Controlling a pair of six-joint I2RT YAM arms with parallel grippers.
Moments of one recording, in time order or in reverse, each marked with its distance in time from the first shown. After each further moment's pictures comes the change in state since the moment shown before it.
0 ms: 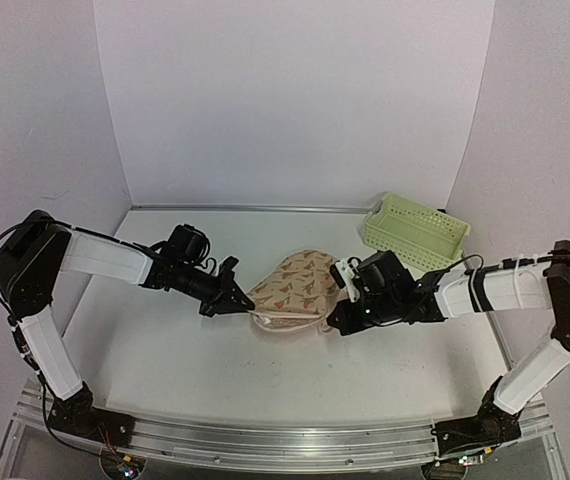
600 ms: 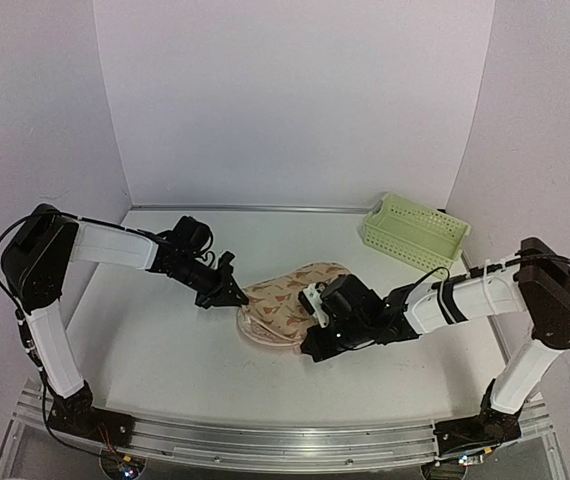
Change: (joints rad) left arm 0.035 0.070 0.130 -0.206 -0.068 0.103; right arm 0.196 0.129 0.056 0.008 0.005 0.119
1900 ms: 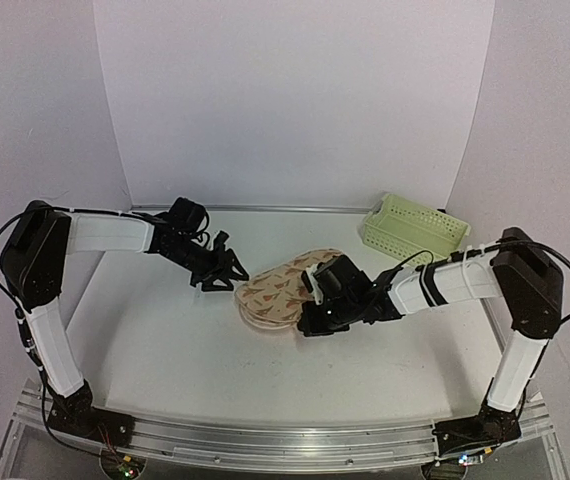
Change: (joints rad) left arm 0.045 0.009 0.150 -0.137 -0.086 0.095; right arm -0.089 0.111 0.137 -0.018 0.037 0.085
